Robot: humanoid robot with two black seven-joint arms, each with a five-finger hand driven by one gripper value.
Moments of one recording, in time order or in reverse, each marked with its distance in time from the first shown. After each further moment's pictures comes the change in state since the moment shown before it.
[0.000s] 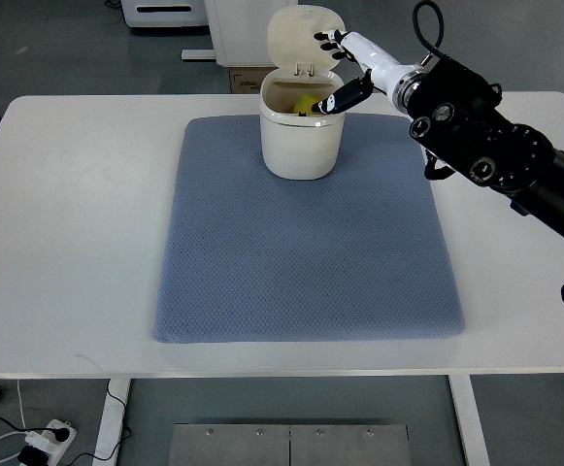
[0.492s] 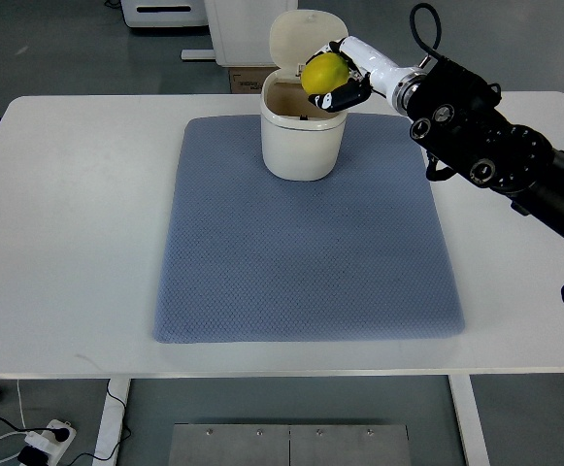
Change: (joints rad) left arm 0.000 0.000 0.000 0.000 0.000 0.000 0.000; right arm -0.004 0.001 -0.005 -0.007 -0.017 0.007 0.004
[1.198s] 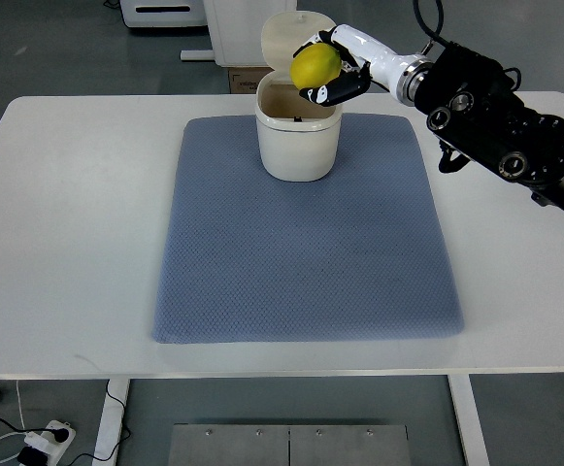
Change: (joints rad) left arm 0.000 0.000 0.000 0.000 0.000 0.000 0.000; right arm 0.011 -0.082 0.028 0.146 -0.010 0.054 0.000
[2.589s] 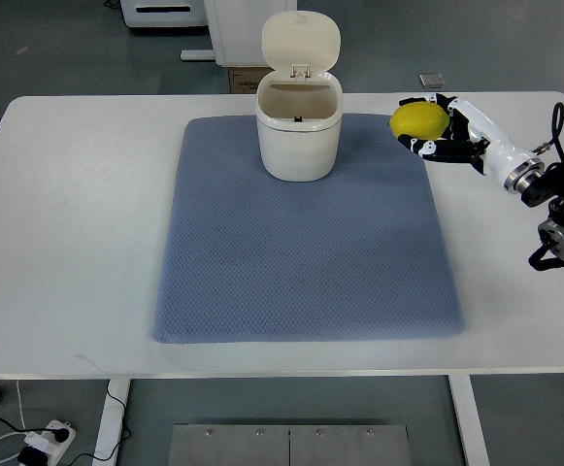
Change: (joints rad) left arm 0.000 0.000 0.000 0.000 0.000 0.000 0.000; right arm -0.474 -0.220 0.483 0.124 0.011 0.166 0.286
